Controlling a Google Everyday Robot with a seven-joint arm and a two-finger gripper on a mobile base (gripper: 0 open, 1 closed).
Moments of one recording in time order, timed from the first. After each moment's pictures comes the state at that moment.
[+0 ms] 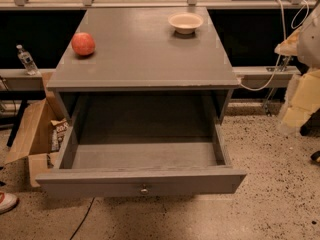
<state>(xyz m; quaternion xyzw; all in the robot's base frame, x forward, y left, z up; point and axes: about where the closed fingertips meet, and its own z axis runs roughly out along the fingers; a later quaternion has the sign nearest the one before) 0.438 -0.216 0.978 -0.60 0.78 -0.04 0.16</state>
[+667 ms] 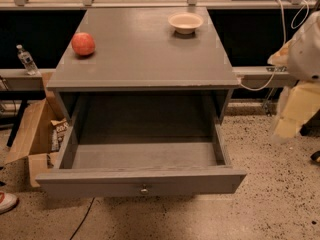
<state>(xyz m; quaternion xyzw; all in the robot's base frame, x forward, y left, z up) 0.436 -0.209 0.960 -0.61 0.78 -0.03 0.15</state>
